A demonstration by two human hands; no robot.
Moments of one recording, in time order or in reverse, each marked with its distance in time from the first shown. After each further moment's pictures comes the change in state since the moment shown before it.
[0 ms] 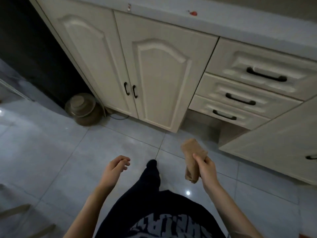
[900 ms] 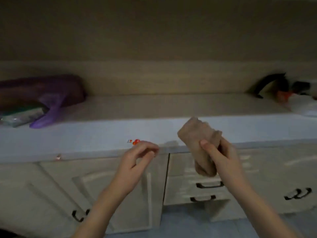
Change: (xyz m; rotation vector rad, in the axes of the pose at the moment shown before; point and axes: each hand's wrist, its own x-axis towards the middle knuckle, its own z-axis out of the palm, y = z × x) left_hand 0.206 0.436 0.084 0.015 -0.471 1.027; right_hand 0.059 -0.367 -0.020 0.126 0.263 -0.761
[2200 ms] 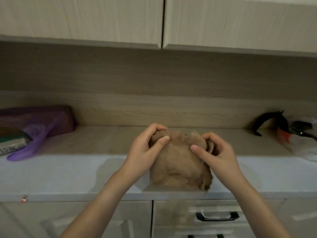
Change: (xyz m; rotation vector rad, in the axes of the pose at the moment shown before) left_hand 0.144 0.053 0.038 0.164 0.149 0.284; right_hand 0.124 -0.029 -0.037 -0.129 -0.205 -0.366
